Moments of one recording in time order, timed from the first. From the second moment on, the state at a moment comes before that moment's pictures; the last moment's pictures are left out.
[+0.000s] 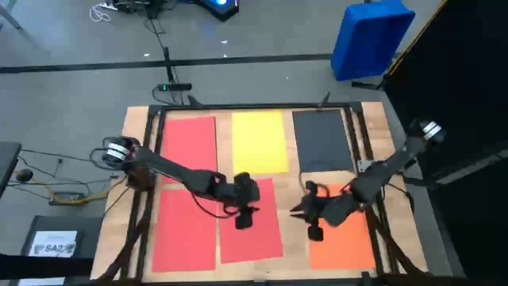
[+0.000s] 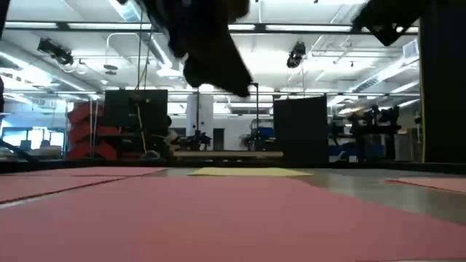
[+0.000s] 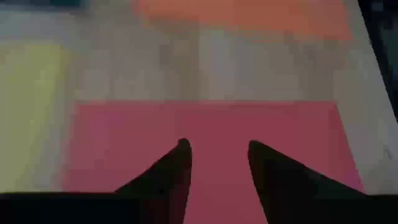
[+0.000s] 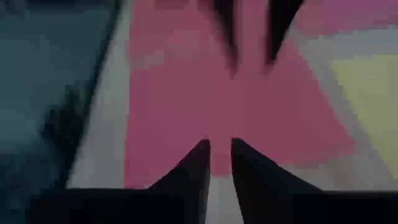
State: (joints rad) left arm -0.29 1.79 1.17 -0.21 -0.07 -0.36; right arm 0.62 1.22 0.73 -0.02 0.49 0.49
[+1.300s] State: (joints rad) left arm -0.27 2.00 1.17 -0.02 -0.06 -0.29; right arm 0.48 1.08 0.51 0.29 0.51 0.33
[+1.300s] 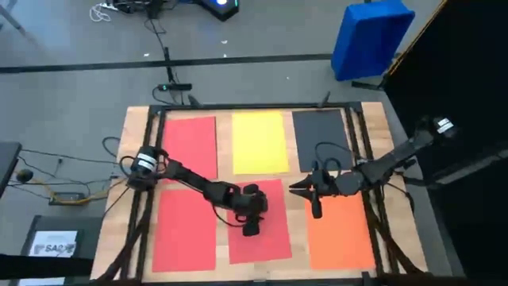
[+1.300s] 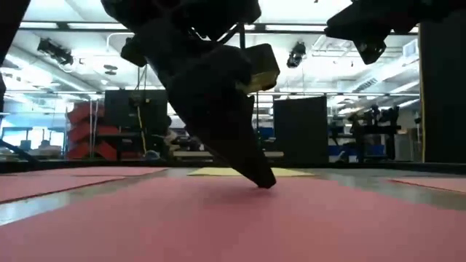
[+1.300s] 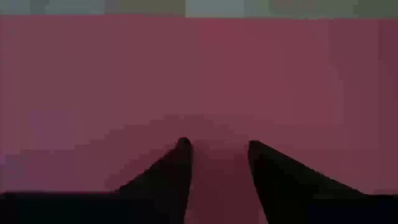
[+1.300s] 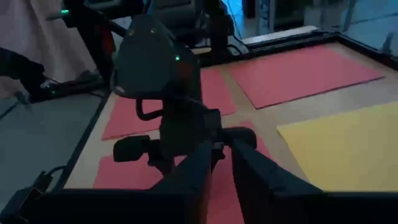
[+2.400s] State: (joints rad) left arm -0.26 1.60 1.17 -0.19 -0.32 -0.13; right arm 0.45 1.10 0.52 0.24 0.45 0.36
